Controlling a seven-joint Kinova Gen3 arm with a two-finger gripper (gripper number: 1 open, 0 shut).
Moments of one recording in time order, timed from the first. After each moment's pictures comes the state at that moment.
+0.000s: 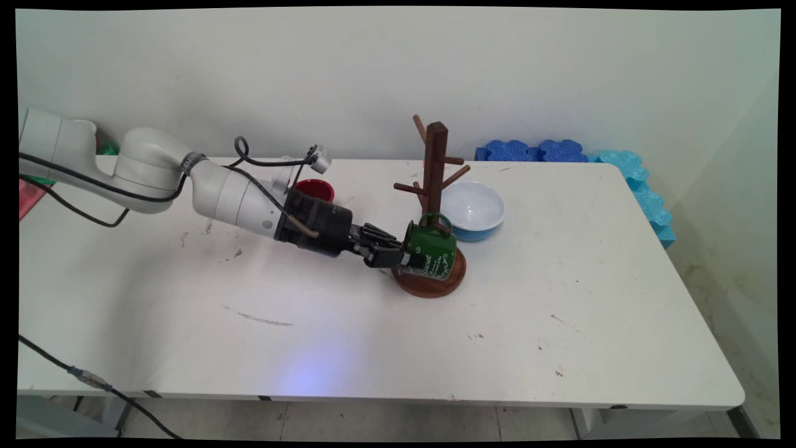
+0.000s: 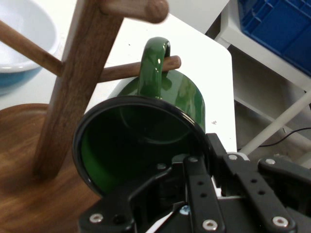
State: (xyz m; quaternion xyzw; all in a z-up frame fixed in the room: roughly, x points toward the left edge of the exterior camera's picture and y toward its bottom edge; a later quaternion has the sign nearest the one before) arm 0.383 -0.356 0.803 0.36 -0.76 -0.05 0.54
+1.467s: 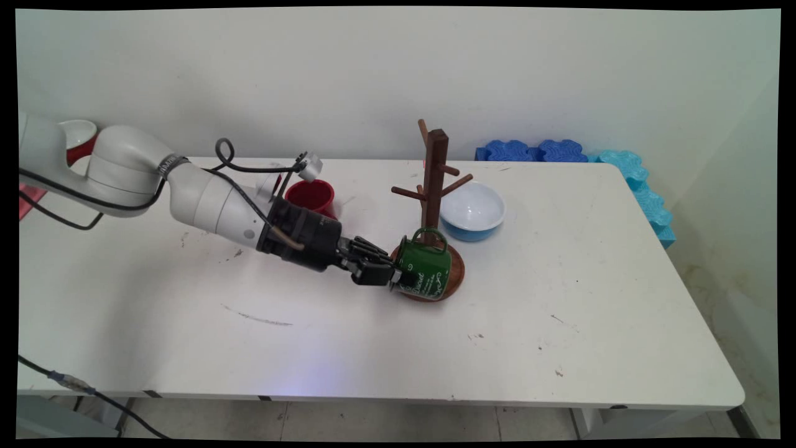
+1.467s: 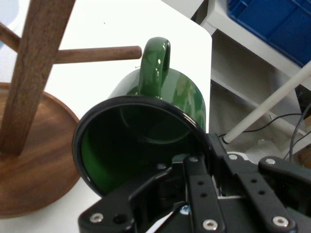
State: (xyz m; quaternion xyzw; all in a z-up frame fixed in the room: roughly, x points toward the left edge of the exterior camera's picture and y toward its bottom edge) arm 0.380 -0.325 0.819 0.37 -0.77 -0.07 0.52
